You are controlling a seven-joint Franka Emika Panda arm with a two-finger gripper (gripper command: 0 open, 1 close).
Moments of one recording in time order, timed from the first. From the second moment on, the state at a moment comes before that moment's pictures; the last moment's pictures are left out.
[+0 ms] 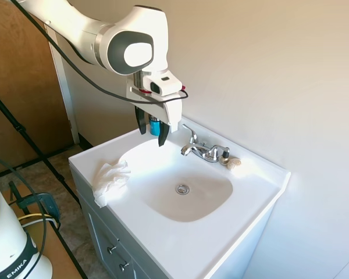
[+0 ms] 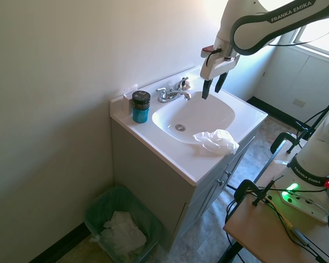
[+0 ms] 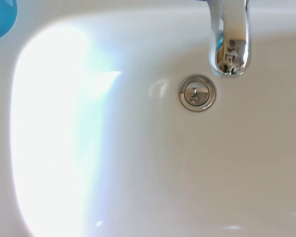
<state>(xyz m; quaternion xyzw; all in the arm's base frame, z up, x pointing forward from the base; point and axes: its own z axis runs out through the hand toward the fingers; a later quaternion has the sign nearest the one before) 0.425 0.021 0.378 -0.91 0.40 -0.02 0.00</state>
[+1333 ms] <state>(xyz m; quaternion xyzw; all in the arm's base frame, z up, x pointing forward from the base) 0.342 0.066 0.286 -0.93 0.33 0.12 -0.10</state>
